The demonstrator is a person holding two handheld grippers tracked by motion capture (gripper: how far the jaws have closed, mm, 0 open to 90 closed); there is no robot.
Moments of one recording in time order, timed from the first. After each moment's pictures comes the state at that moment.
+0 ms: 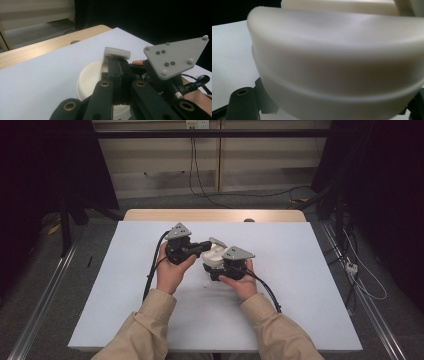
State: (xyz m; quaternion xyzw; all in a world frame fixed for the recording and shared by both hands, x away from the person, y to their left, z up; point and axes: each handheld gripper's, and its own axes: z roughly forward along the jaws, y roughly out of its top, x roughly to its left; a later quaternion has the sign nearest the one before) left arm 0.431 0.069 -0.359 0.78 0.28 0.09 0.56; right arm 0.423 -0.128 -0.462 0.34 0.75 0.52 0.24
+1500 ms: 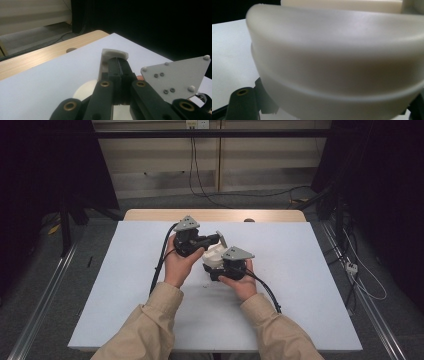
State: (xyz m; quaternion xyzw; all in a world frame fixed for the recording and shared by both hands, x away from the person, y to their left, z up) left arm 0.444 0.047 -0.348 0.78 0.27 0.09 0.56; right arm 0.422 -0.127 -0.462 0.34 0.75 0.51 0.24
